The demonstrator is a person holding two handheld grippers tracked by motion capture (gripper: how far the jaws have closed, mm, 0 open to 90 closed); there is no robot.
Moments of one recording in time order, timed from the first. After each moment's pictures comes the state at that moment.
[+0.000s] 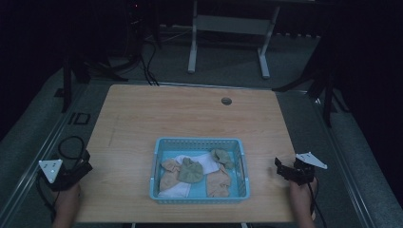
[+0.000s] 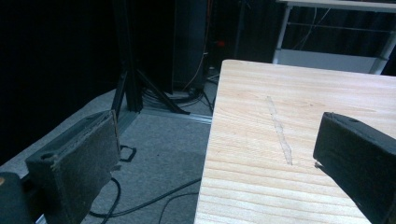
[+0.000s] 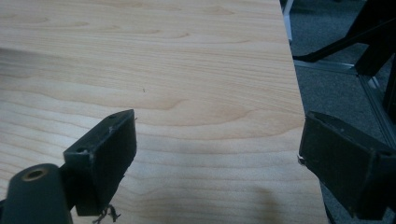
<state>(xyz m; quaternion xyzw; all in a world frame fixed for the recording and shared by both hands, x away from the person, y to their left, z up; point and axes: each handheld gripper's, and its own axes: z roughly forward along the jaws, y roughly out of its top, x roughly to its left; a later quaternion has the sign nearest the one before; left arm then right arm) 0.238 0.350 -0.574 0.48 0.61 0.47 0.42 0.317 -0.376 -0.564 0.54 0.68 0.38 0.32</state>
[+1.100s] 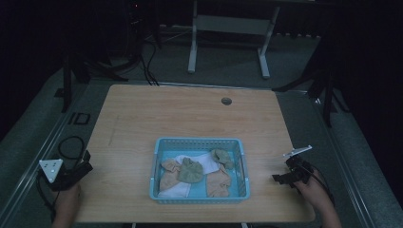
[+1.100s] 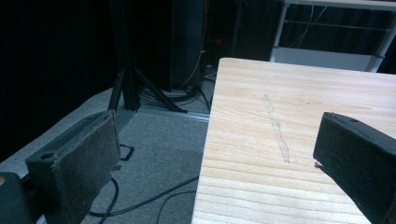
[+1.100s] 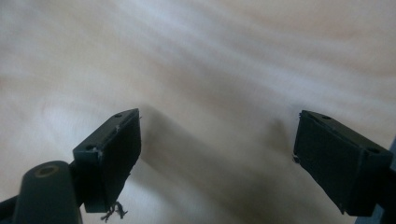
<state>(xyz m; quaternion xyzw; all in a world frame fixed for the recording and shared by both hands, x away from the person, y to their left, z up) 0.239 0.350 -0.574 0.48 0.61 0.47 0.42 0.333 -0.368 -0.539 0.46 0.86 0.18 0.10</state>
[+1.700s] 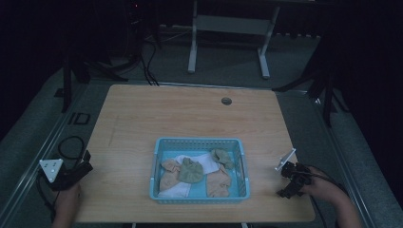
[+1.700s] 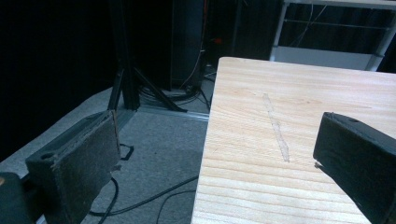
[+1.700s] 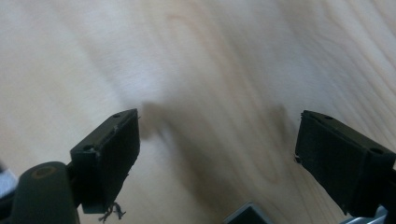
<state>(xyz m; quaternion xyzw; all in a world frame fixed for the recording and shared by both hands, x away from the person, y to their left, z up) 0.239 0.350 -0.574 0.49 0.61 0.46 0.42 0.320 -0.347 -0.525 0.27 0.96 0.06 0.02</state>
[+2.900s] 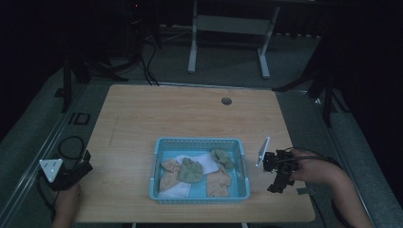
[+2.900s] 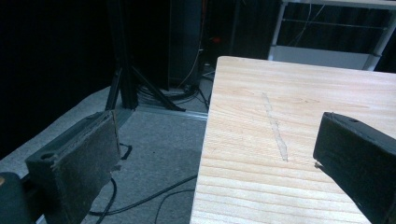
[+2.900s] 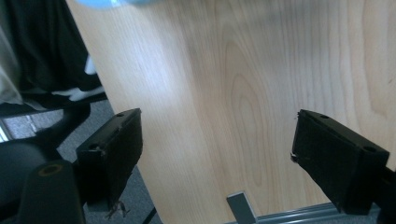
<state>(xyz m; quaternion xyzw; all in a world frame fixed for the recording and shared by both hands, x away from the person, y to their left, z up) 0.239 0.351 -0.574 0.49 0.61 0.46 0.42 0.313 -0.256 -0.435 0.11 0.99 -0.01 0.00</state>
